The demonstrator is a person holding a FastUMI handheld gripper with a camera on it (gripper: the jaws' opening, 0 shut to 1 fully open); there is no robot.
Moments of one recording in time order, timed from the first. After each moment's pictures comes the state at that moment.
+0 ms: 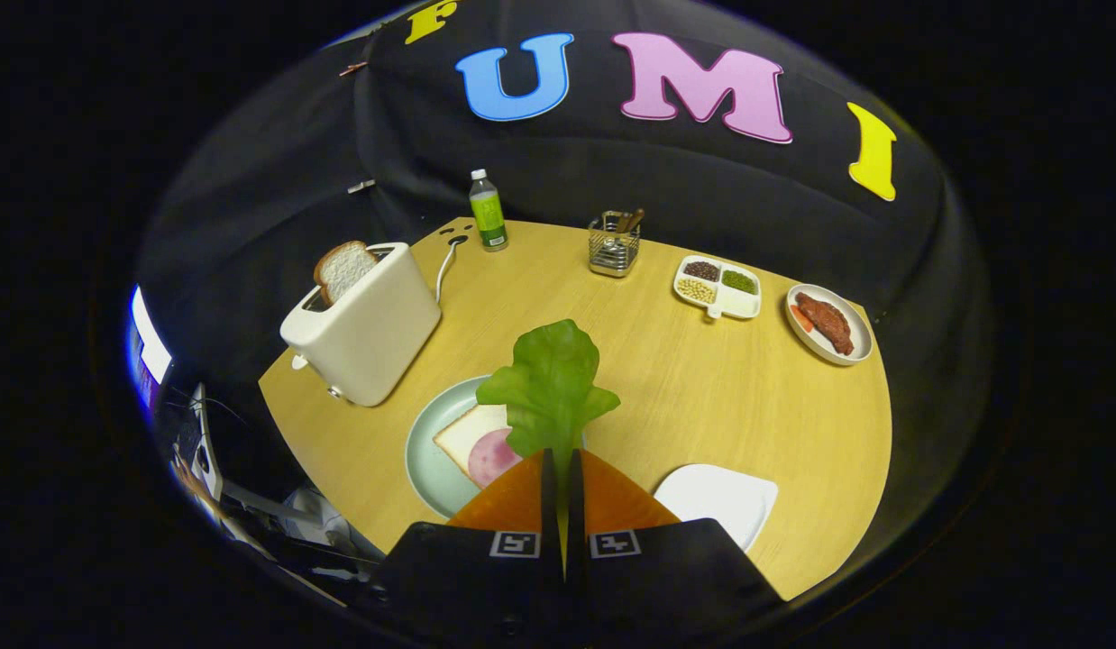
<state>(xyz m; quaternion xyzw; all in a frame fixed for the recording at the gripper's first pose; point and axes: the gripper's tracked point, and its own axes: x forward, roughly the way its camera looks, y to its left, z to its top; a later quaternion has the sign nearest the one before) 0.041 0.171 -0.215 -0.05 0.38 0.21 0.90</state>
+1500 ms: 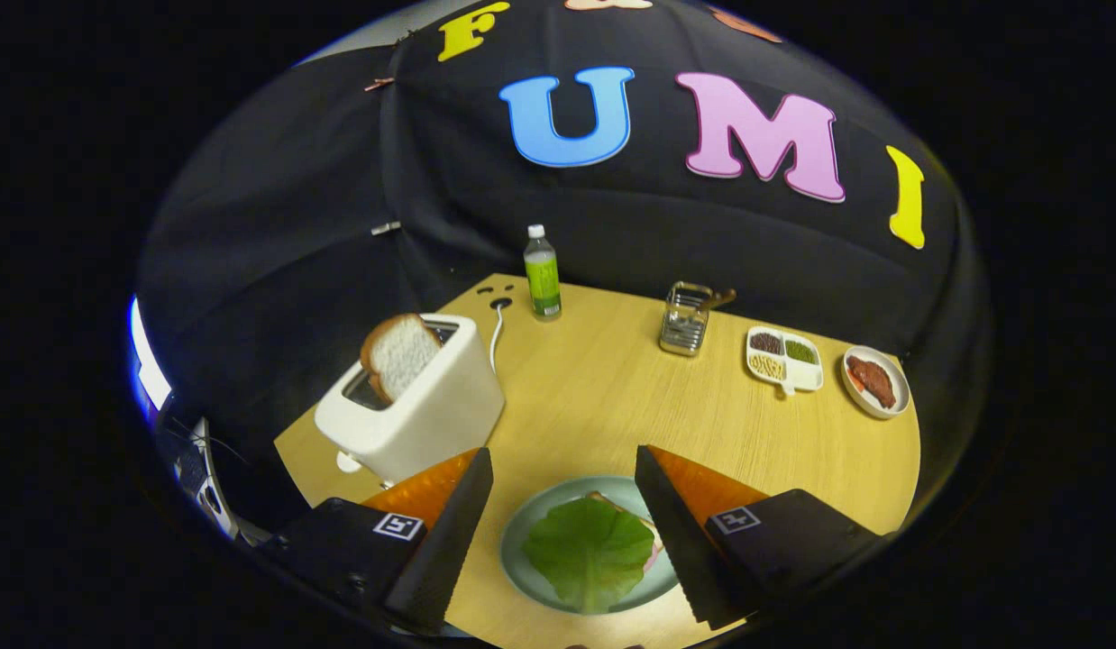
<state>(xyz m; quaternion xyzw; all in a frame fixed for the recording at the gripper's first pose) 0.084 0.311 -0.155 -0.03 0.27 0.22 0.94</state>
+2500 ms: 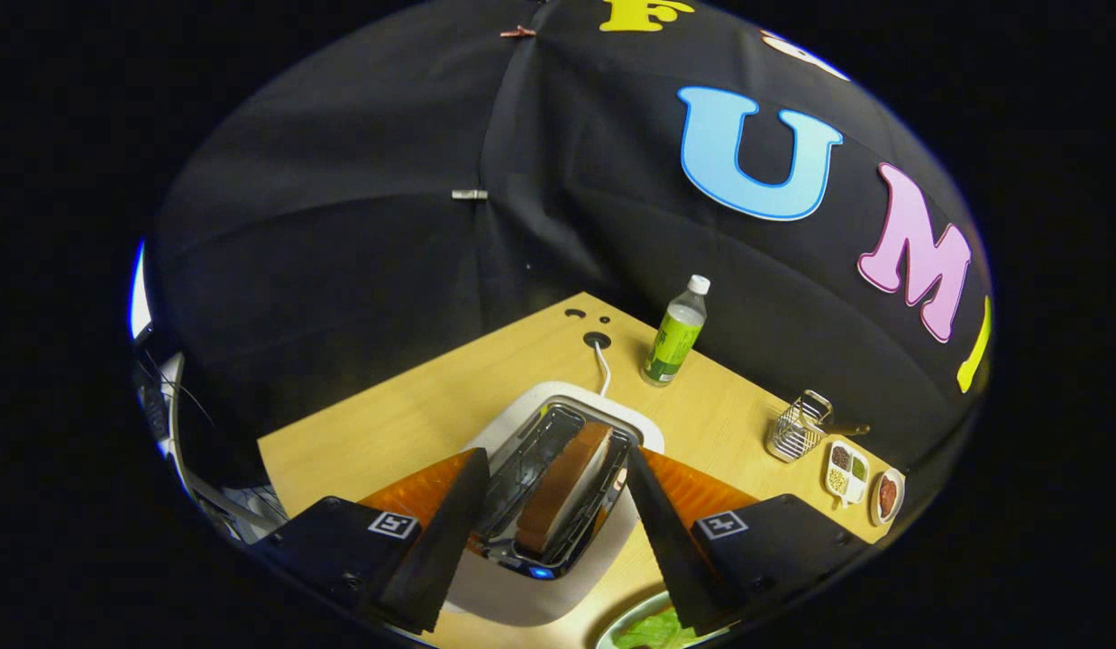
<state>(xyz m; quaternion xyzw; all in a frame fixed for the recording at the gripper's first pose) 0.133 0.520 -0.197 -0.18 0.26 0.28 0.91</state>
